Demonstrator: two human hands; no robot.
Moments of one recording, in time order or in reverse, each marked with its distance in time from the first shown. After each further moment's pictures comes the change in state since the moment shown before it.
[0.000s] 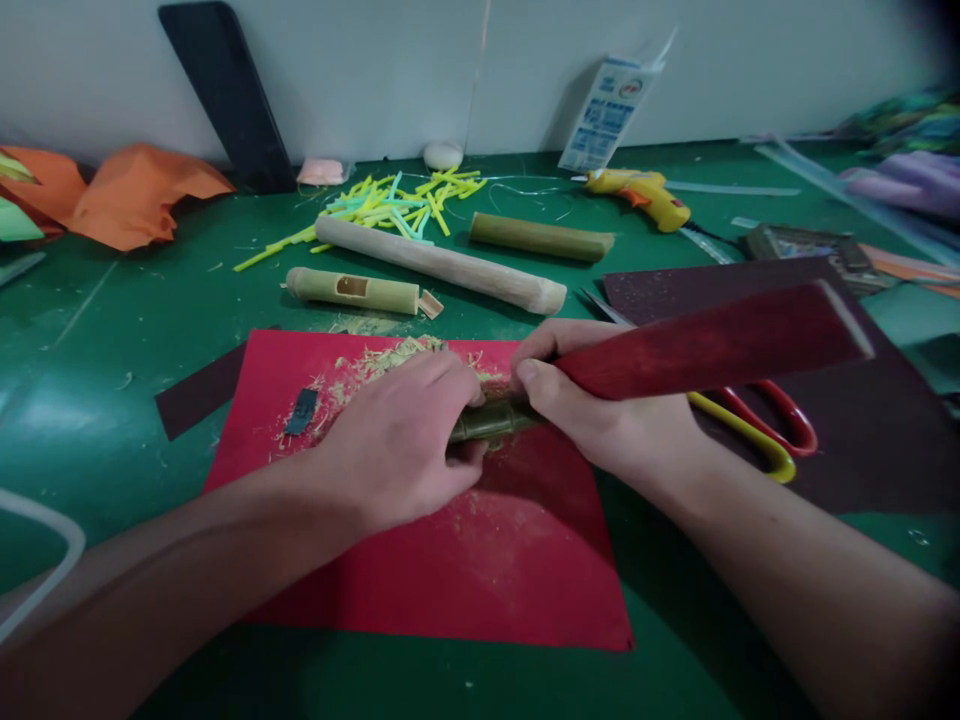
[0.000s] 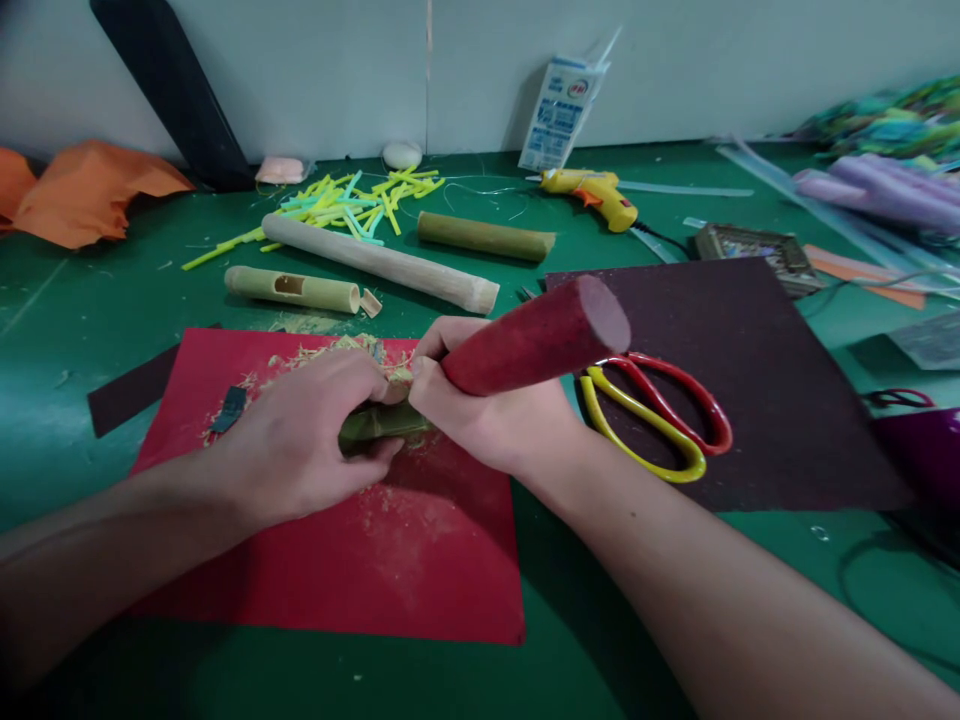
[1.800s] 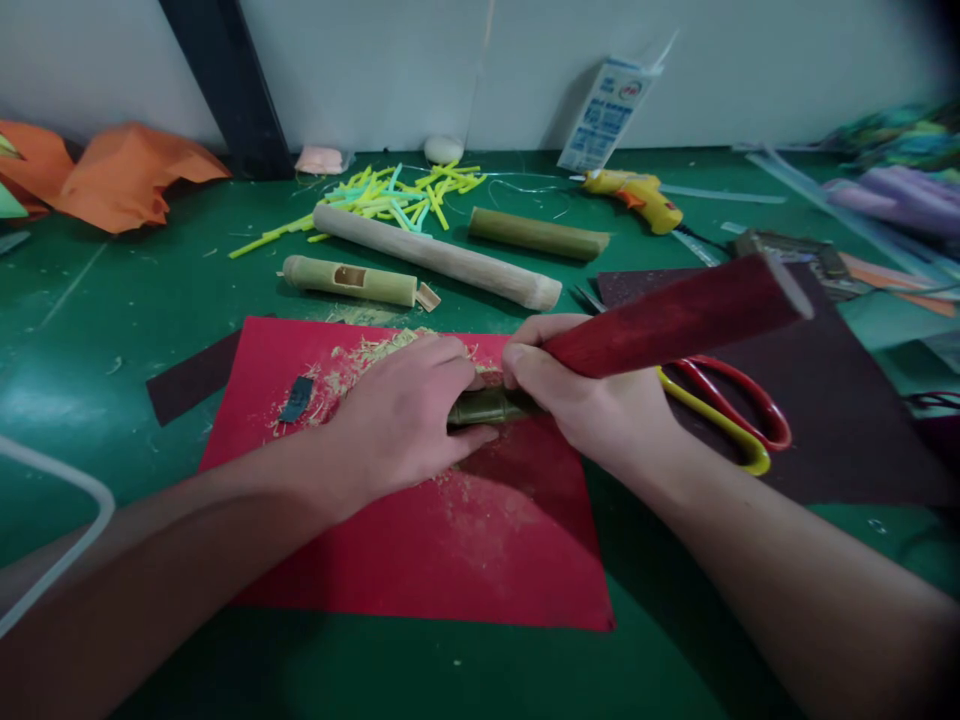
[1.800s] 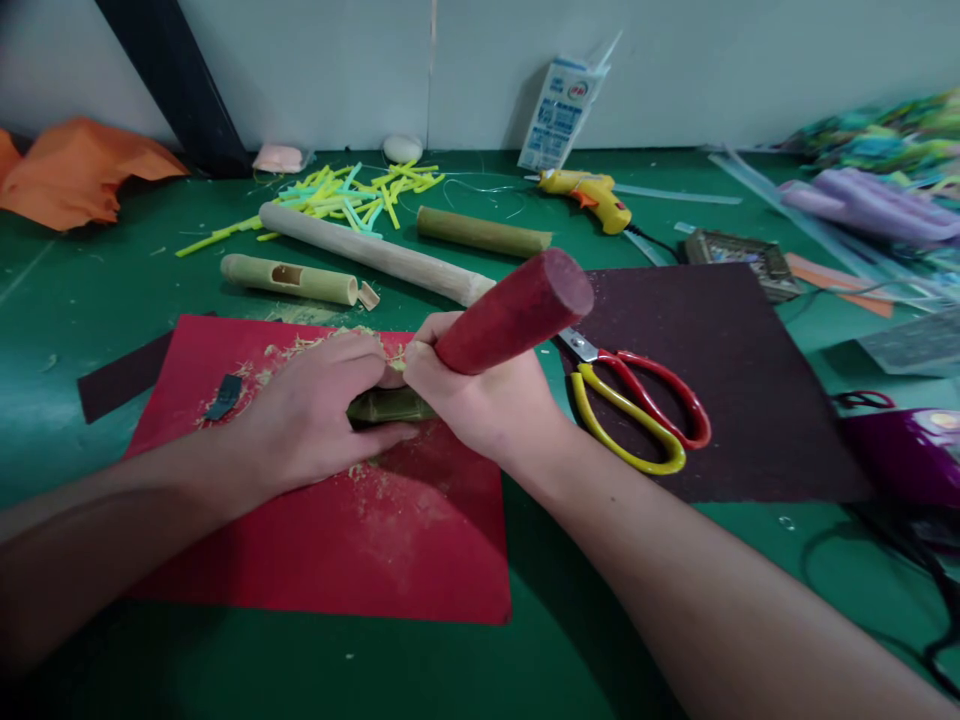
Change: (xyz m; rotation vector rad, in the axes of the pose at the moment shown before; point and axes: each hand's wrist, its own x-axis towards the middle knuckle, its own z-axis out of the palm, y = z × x) left_hand 0.009 -0.009 0.011 0.018 0.077 0.100; right_hand 0.003 -0.002 0.006 0.002 0.031 0.048
